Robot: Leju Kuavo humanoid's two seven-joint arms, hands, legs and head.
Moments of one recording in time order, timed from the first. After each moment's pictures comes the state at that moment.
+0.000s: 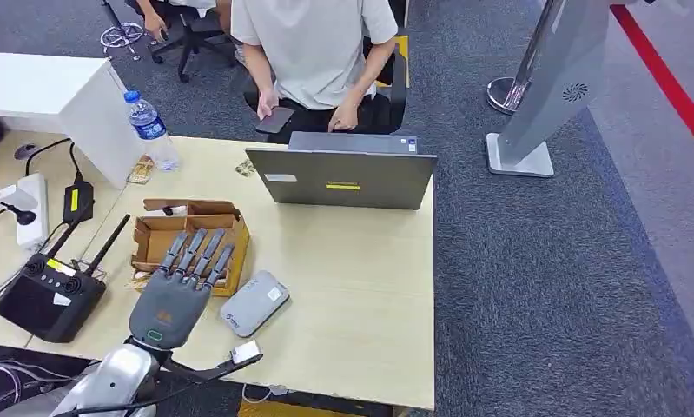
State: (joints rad) left arm 0.09 0.35 -0.40 -1.76 -1.46 0.23 0.11; right arm -0.07 0.24 -0.98 -0.20 1.33 -0.25 0.04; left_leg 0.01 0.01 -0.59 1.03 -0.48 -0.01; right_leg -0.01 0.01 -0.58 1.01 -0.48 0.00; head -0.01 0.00
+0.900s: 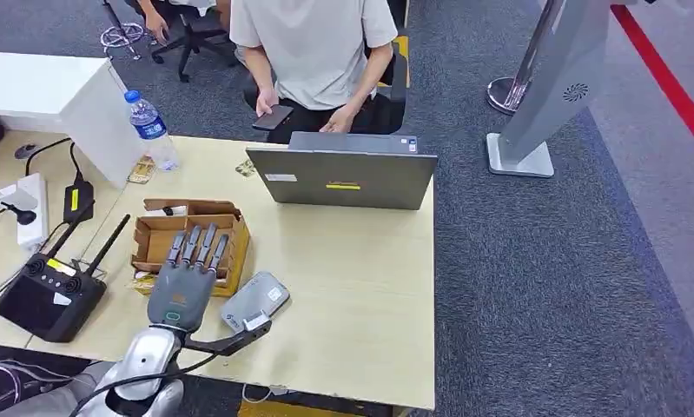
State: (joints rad) left arm 0.00 0.19 -0.33 -1.52 -1.47 0.20 0.19; right arm -0.07 0.24 -0.98 -0.20 1.36 -0.24 0.06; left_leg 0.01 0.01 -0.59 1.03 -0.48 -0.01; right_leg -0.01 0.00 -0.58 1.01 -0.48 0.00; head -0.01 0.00
